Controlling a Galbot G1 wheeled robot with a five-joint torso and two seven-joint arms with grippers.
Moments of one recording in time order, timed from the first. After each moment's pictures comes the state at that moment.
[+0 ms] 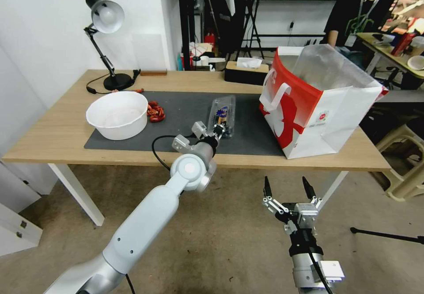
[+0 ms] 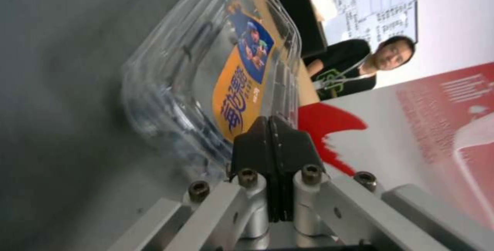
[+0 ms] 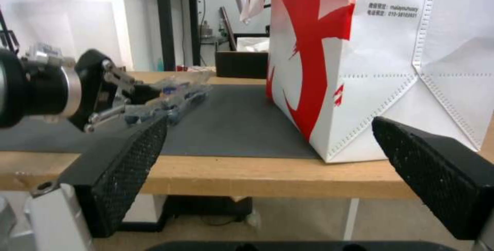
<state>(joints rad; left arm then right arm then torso) 0.71 -1.31 0.13 -1.65 -1.62 -0.08 -0.49 -1.76 1.25 0.29 2.20 0.05 0.23 0.37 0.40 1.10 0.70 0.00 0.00</state>
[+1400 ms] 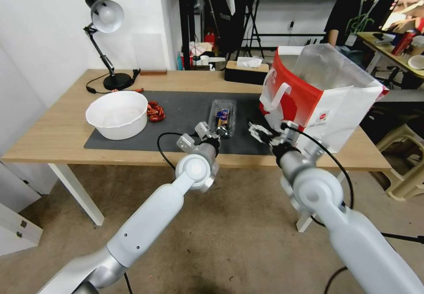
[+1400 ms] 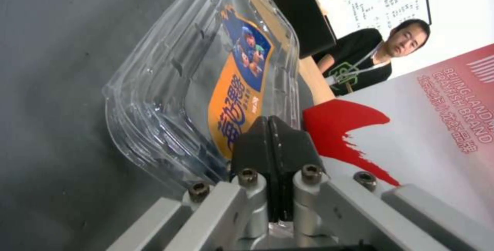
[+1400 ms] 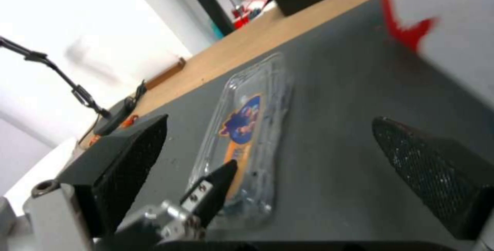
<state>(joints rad) 0.66 -1.31 0.19 -1.60 -1.54 -0.09 -0.50 -0.83 1.05 0.08 1.93 1.23 -0.23 0.54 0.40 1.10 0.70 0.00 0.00</state>
